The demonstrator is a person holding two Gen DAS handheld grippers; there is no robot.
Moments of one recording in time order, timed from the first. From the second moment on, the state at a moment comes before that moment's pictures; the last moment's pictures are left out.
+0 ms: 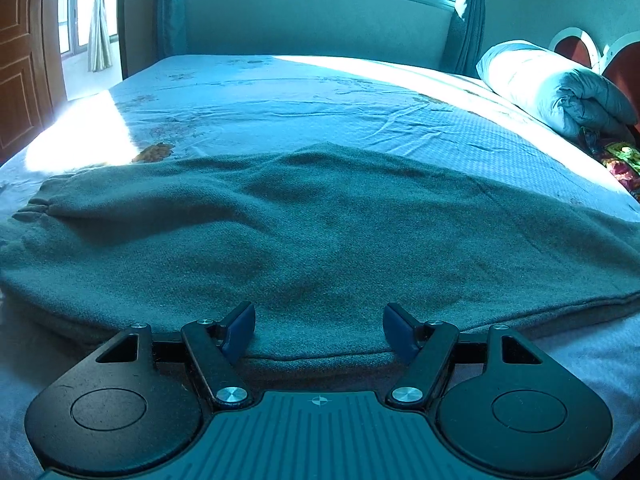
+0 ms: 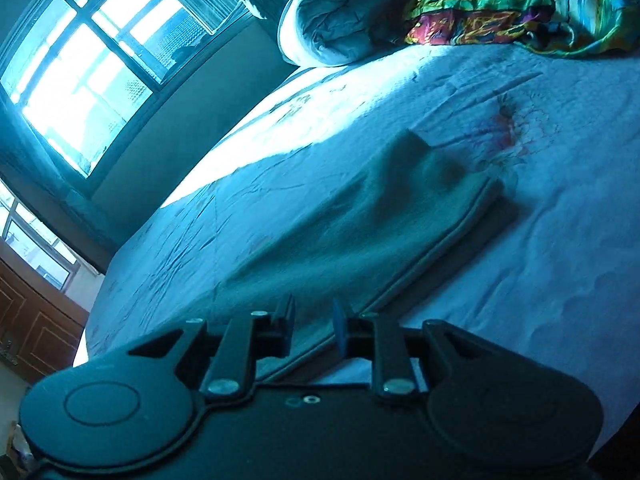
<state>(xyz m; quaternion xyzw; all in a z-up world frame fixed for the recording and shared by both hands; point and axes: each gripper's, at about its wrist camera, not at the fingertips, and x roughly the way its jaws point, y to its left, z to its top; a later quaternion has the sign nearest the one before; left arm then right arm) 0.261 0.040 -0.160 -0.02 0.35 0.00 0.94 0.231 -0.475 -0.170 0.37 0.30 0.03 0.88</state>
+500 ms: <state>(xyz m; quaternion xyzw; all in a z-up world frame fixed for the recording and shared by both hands) 0.228 0.066 -0.157 -0.05 0.33 0.03 0.94 0.268 -0.395 -0.206 0.45 0.36 0.08 0.81</state>
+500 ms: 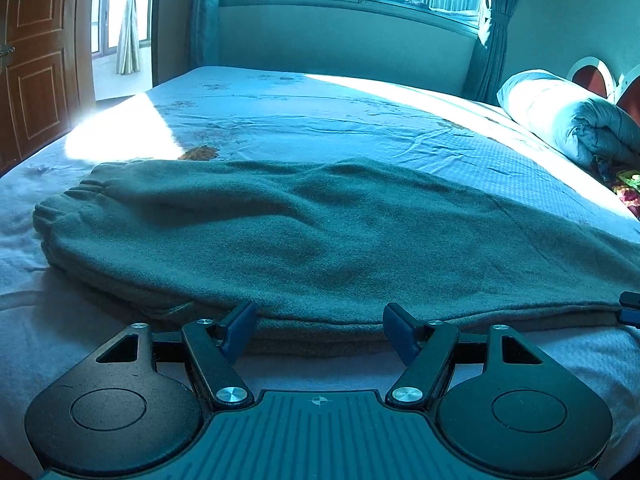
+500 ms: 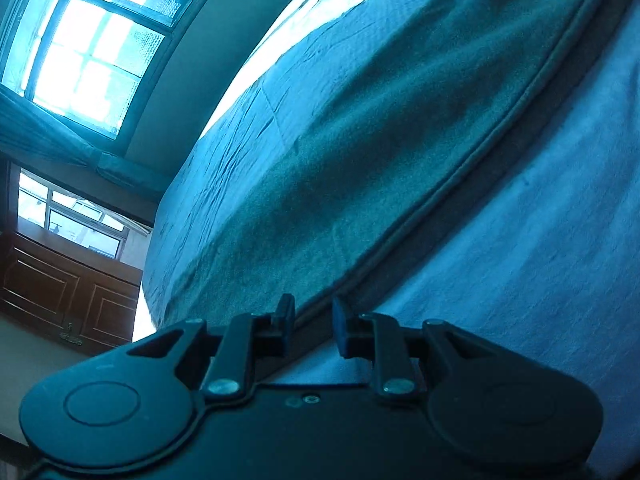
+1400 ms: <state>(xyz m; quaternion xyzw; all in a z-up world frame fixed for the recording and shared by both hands) 0.240 0.049 -0.156 -0.04 0.33 0.02 0.94 0.238 -0.474 -0.197 0.44 0.32 -0.03 0.84</state>
